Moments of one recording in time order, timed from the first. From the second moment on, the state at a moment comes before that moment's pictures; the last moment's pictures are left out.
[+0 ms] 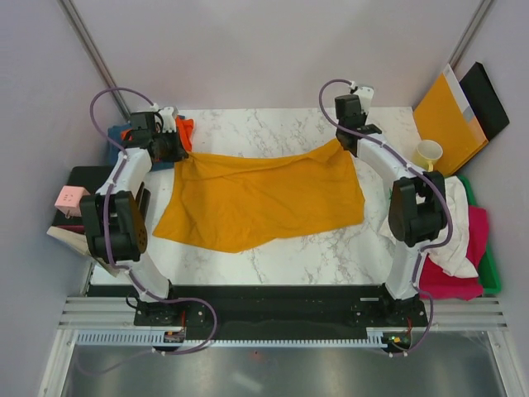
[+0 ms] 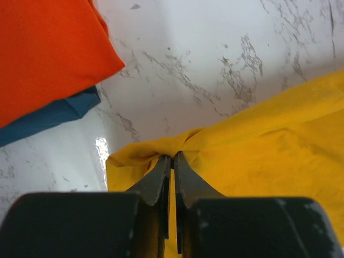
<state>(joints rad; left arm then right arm) 0.10 1.73 1.37 -0.42 0.36 0.04 0.26 1.93 1.59 -0.26 0.55 0.34</state>
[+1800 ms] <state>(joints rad) 0.06 1.96 1.32 -0.33 0.23 0.02 0.29 2.03 1.65 -0.24 0.51 0.33</state>
